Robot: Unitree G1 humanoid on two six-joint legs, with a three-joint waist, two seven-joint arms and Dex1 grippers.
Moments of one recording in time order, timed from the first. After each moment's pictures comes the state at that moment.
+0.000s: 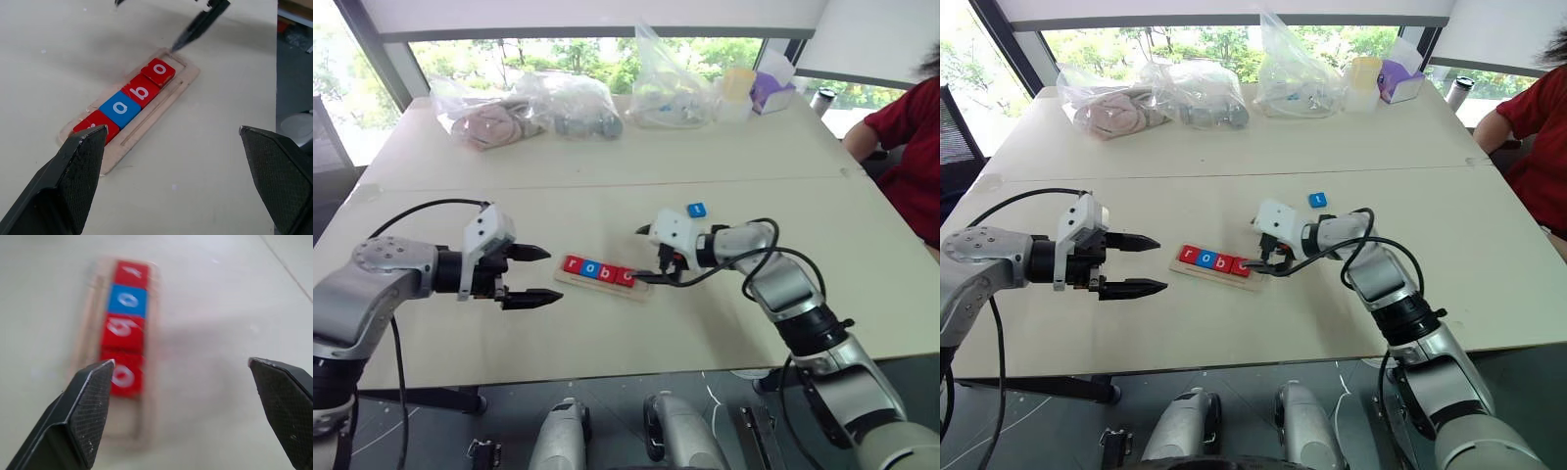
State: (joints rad) left arm -0.32 0.97 0.04 -0.29 -0.59 0.73 -1.13; right arm -0.64 -0.49 0.29 0.07 -0.01 0.39 0.91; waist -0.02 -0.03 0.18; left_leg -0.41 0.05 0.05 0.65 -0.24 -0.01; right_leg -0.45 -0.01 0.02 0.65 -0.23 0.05
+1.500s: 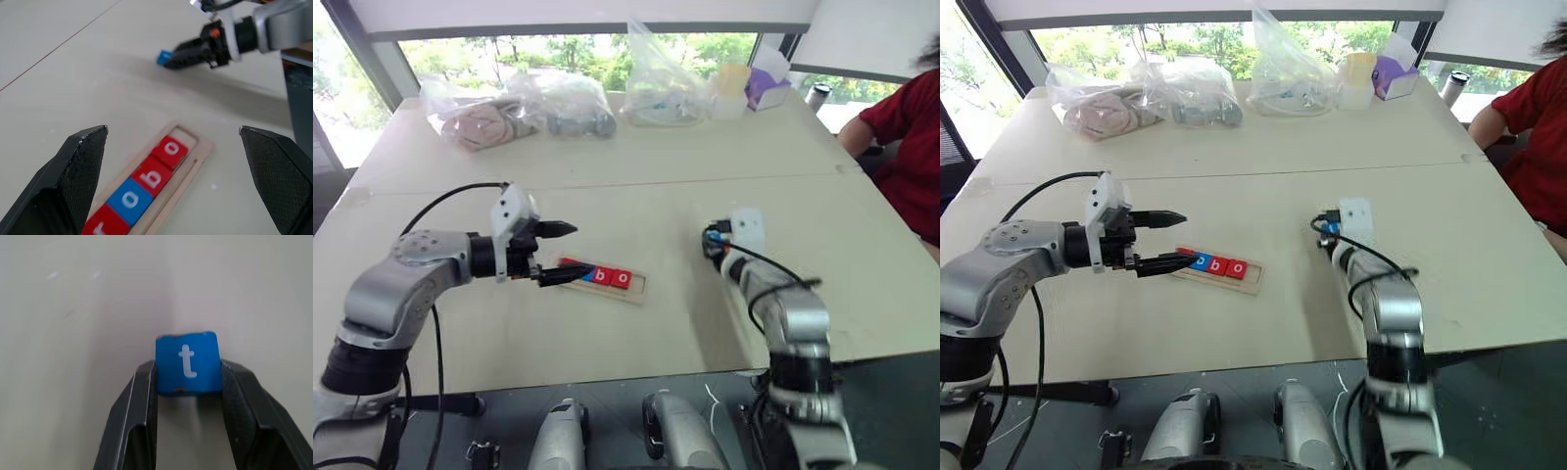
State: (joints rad) left arm -0.45 0.77 -0.02 -0.33 -0.60 0.73 -0.98; right arm -0.29 0.00 -0.16 -0.49 0.12 1.25 0.08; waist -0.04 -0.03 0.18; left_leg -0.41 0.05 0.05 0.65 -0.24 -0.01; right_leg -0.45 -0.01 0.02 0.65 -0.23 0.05
